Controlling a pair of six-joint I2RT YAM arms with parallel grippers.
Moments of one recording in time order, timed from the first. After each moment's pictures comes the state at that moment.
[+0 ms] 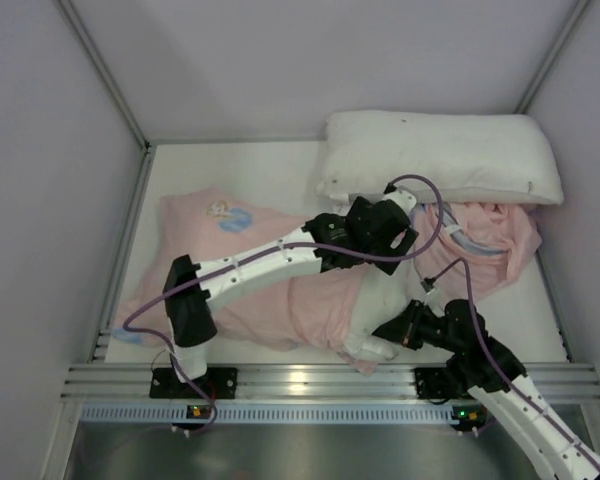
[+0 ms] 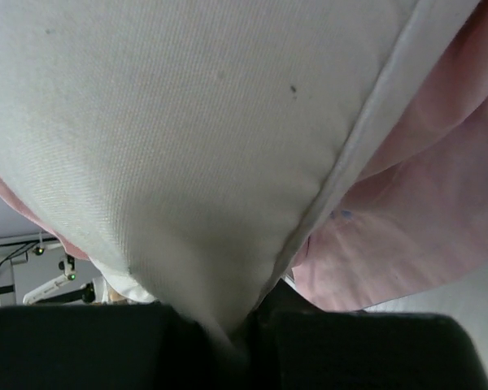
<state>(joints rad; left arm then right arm) -1.15 1.81 1.77 -0.73 -0.39 -0.33 0.59 0.01 0.08 -0.49 -0.42 1.06</state>
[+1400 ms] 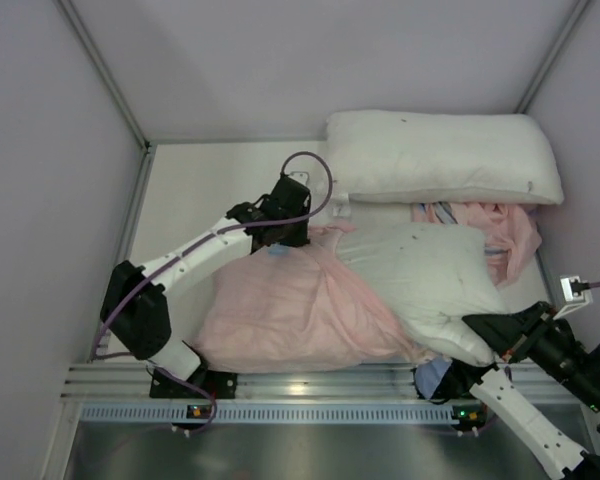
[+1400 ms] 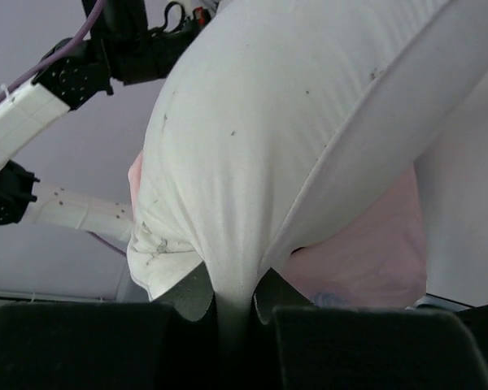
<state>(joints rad) -0.70 1.59 1.29 -0.57 -0.15 -0.51 0.60 0.17 1.17 -1.19 -0.04 0.82</state>
